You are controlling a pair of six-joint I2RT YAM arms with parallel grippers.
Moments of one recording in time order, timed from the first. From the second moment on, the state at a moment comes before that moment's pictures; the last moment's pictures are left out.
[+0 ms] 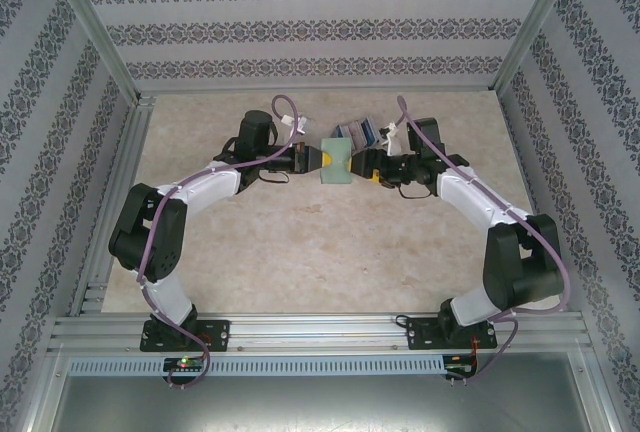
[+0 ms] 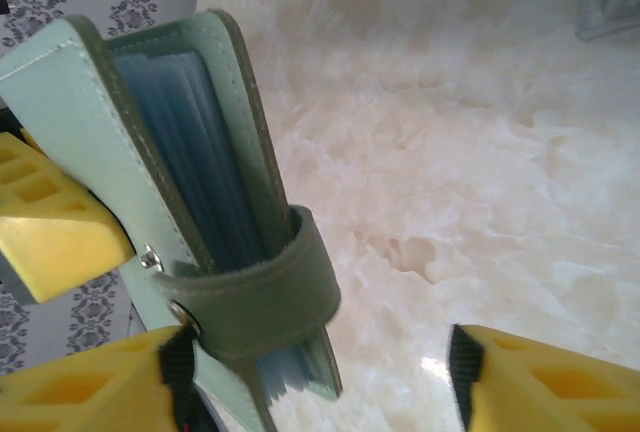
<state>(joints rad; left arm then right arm) -0.40 1.76 1.15 0.18 0.92 -0.62 0.23 1.51 1.02 -0.32 -0.79 0.51</state>
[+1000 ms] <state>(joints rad) -0.34 1.78 1.15 0.15 0.91 -0.67 0.24 1.45 1.02 -0.29 -0.85 0.52</state>
